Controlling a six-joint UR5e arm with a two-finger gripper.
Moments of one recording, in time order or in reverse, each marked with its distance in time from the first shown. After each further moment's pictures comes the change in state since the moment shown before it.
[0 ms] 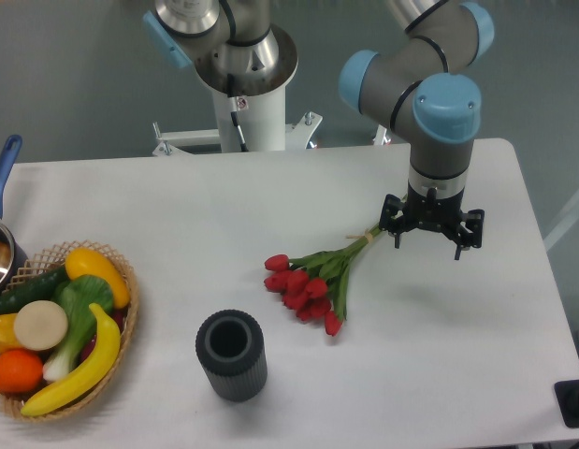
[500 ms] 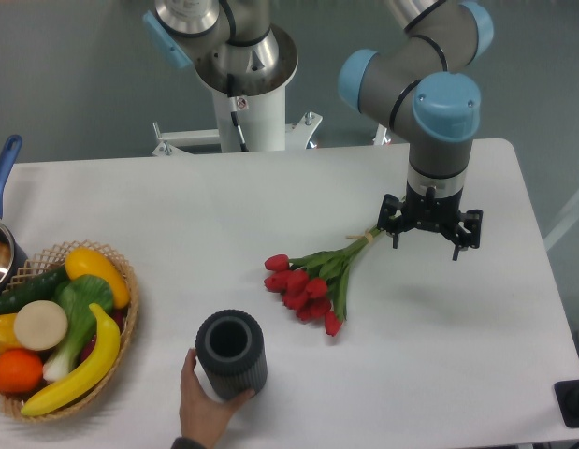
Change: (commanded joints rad) arm 0.002 0.009 -0.021 0.003 -0.021 0.000
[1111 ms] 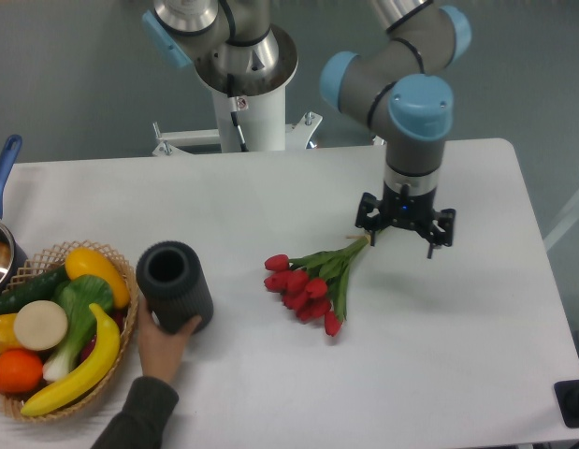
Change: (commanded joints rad) arm -0.032 0.069 -0.196 0.097 -0.018 0.011
